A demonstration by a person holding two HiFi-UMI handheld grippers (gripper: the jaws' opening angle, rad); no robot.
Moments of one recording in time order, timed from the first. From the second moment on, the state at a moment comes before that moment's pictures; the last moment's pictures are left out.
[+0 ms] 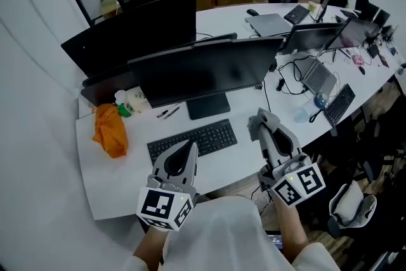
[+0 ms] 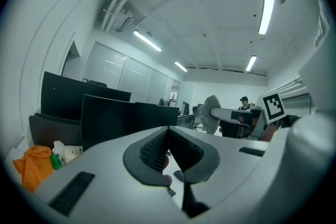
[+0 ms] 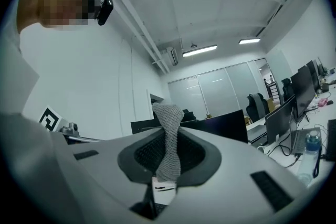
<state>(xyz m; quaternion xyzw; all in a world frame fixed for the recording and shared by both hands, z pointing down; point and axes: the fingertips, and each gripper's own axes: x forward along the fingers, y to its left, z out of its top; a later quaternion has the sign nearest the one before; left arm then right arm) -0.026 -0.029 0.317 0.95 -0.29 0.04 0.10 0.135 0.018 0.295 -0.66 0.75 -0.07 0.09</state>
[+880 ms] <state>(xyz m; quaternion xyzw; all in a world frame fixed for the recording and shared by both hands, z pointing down) 0.016 -0.086 0.302 0.96 -0.24 0.03 0.11 0.206 -0.033 0.279 -0.73 0.68 -0.03 0.02</state>
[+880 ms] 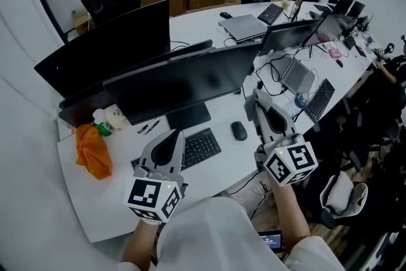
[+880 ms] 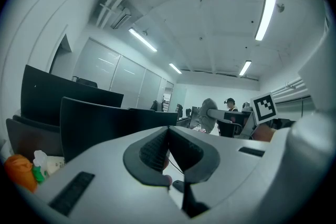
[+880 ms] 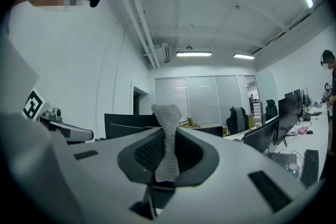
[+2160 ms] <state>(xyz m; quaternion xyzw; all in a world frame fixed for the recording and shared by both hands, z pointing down) 0.108 -0.165 0.306 0.97 -0.23 0.06 0.10 0.393 -0.202 0.260 -0.77 0.64 -0.02 -0.03</state>
